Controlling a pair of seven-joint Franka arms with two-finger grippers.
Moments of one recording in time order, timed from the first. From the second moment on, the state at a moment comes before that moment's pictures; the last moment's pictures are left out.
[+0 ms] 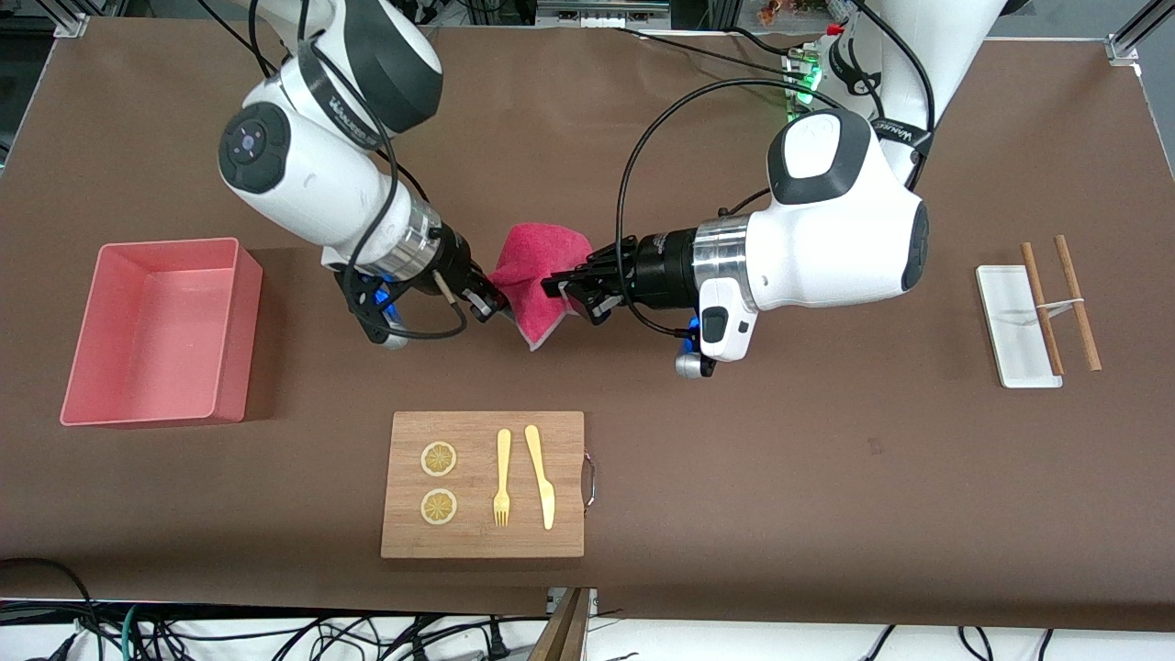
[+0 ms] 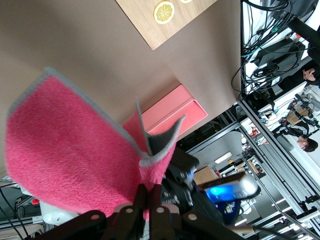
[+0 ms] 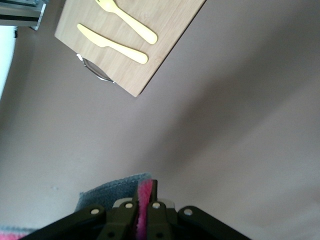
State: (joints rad) left arm -0.27 0.61 -0.33 -1.13 -0.88 2.04 -1.13; right arm 0.42 0.44 0.10 -1.37 0.31 1.96 1.32
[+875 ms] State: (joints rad) left arm -0.13 0.60 -0.31 -1.12 -0.66 1.70 -1.13; right arm 0.45 0.55 0.10 -1.38 0.30 1.95 1.23
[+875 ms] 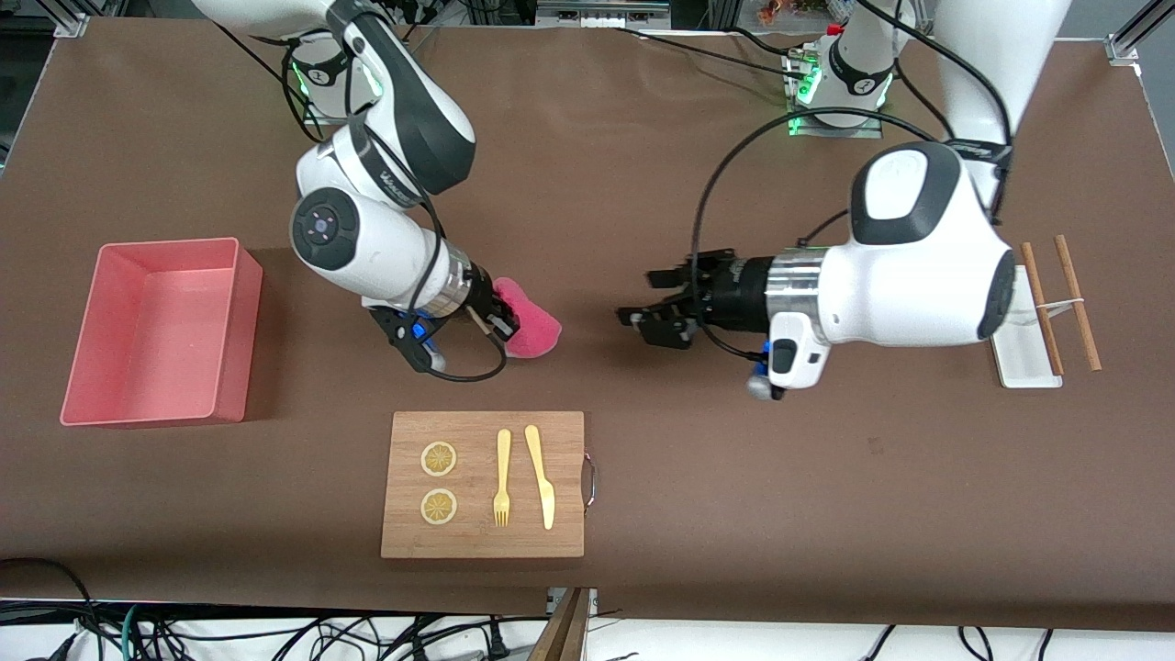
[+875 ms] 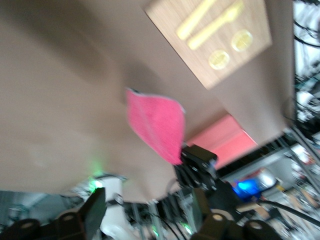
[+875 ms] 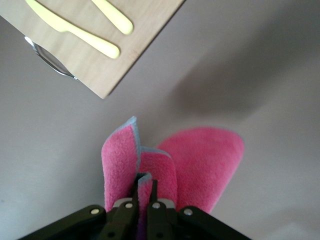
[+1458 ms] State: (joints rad) left arm 0.05 0.54 -0.31 -1.14 -0.37 1.38 -0.76; right arm 0.55 0.66 0.10 -1.39 0.30 1.95 1.22
